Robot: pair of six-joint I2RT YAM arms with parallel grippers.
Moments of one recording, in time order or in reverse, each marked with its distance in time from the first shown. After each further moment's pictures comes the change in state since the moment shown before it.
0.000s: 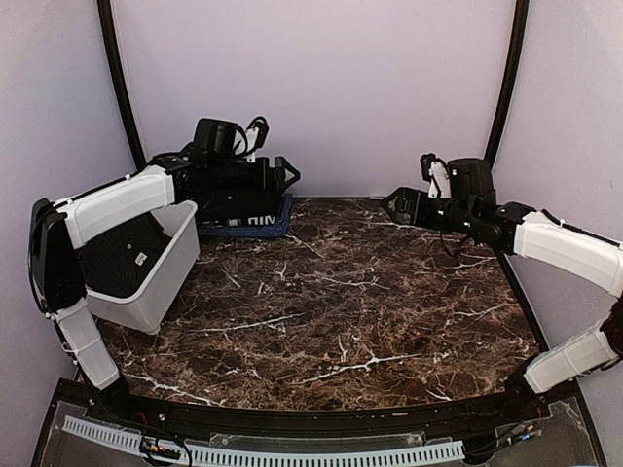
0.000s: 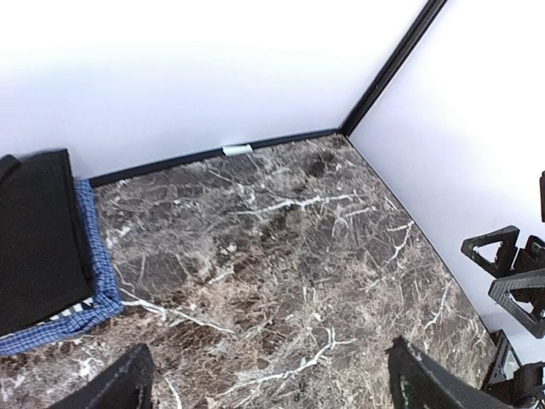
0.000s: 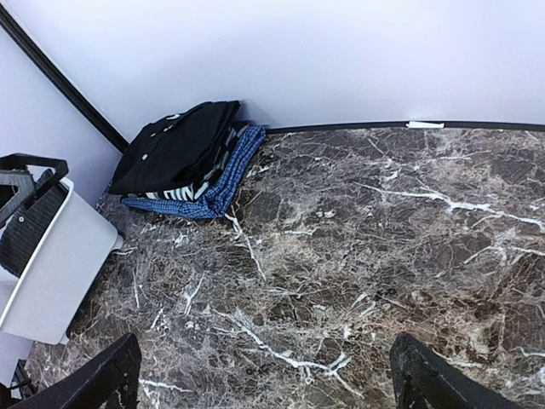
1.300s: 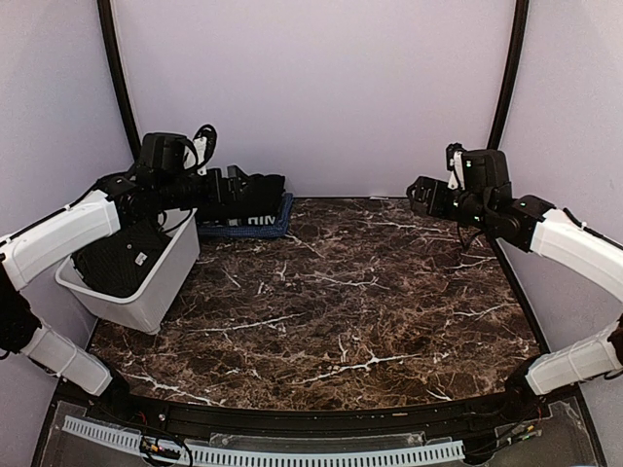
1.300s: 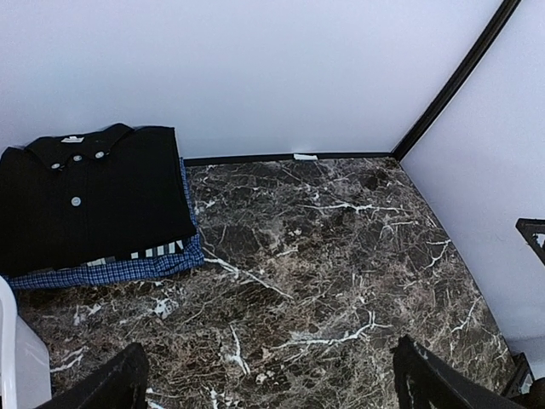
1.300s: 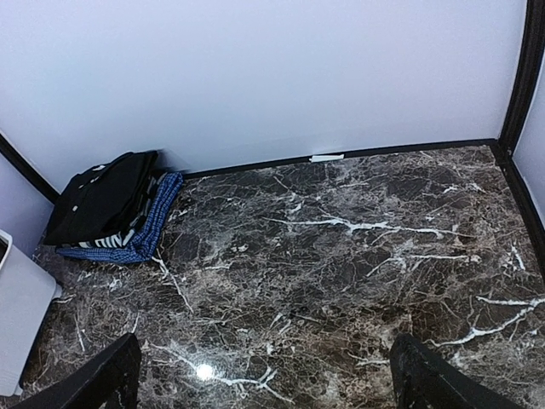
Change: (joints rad) left arm 0.057 -0.411 -0.375 -0.002 -0.162 -0.029; right arm 0.004 -0.101 0.047 -0.140 0.298 -0.013
